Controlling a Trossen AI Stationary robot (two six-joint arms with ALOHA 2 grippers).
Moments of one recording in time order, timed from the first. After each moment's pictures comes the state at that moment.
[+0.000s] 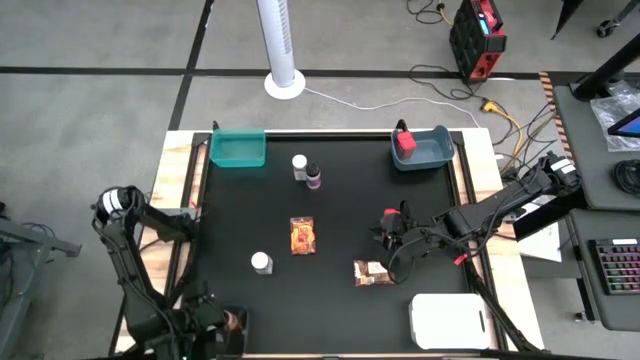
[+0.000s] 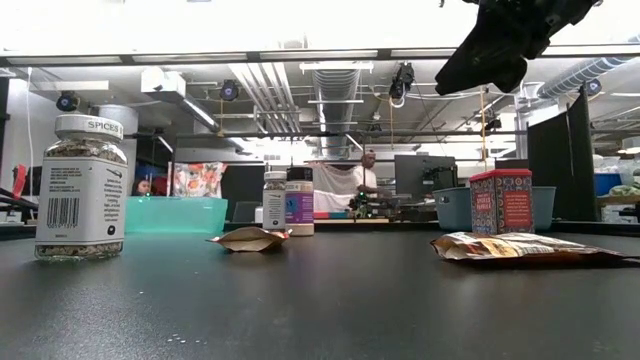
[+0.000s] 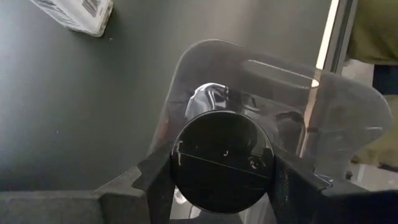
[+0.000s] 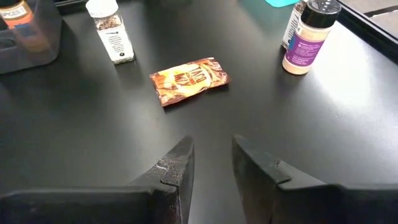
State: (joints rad) left arm -1.21 1.63 1.21 -1.02 -0.40 -1.49; right arm 0.40 1.23 0.77 -0.25 0.52 0.51
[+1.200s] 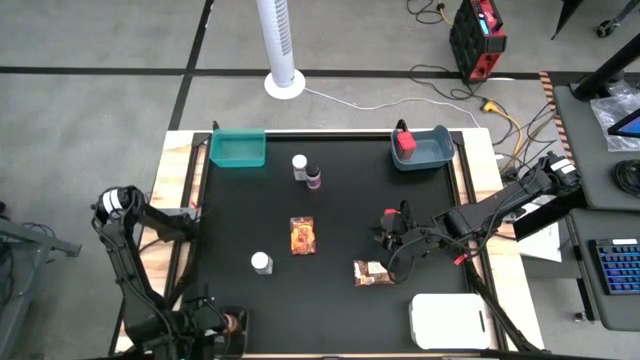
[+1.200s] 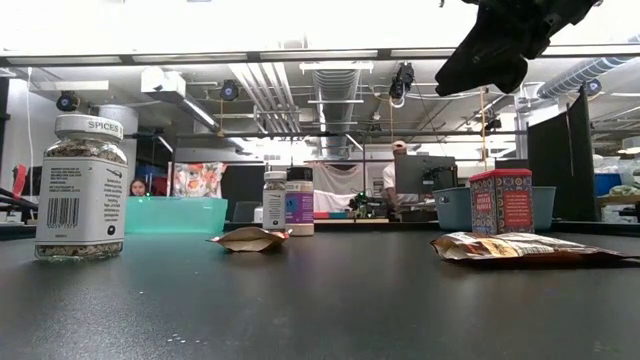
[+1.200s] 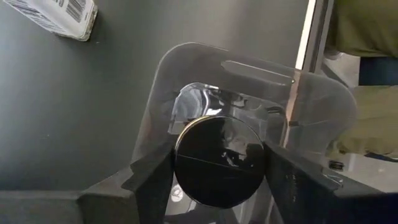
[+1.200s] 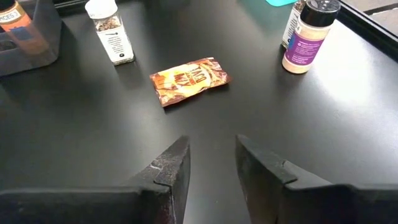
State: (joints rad) left arm -1.21 1.63 1.25 -1.03 -0.38 -1.45; right arm 0.40 1.24 0.77 -0.25 0.53 0.52
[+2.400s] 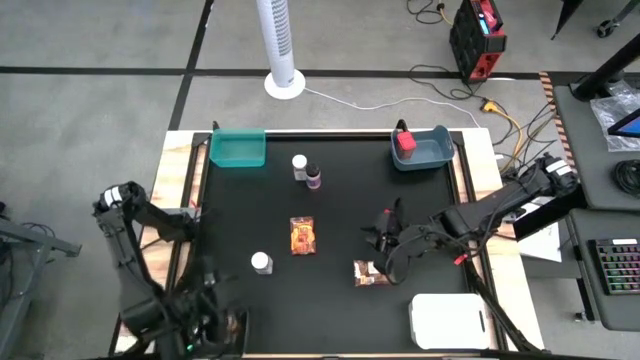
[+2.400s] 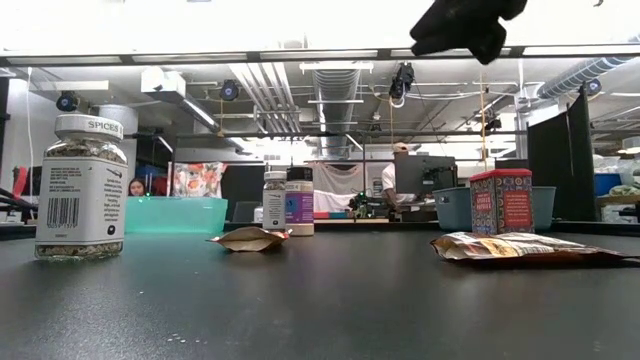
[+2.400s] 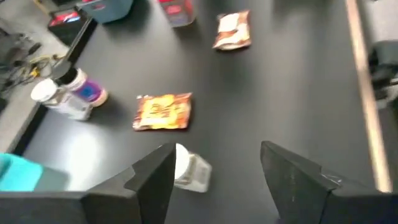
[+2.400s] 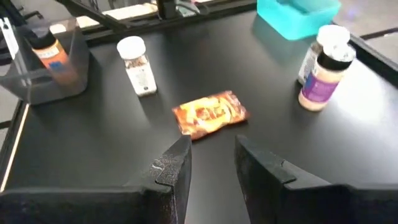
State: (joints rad) left arm -1.10 1.60 1.46 -1.38 -0.86 -1.18; right arm 0.39 1.30 0.92 -0.24 0.52 0.46
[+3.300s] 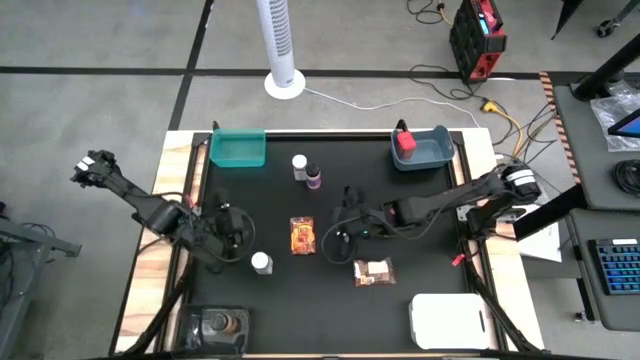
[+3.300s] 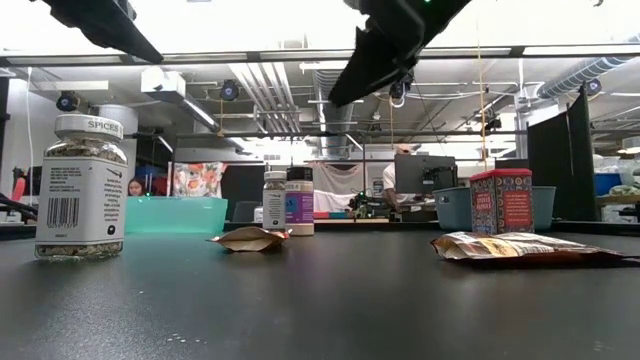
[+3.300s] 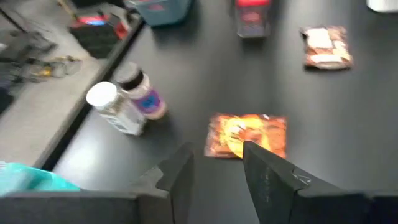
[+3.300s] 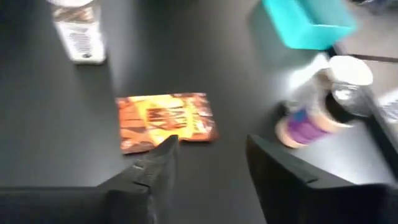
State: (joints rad) left arm -0.57 0.97 0.84 -0.77 -0.80 -0.48; right arm 0.17 1.67 1.18 -0.27 0.37 0.05
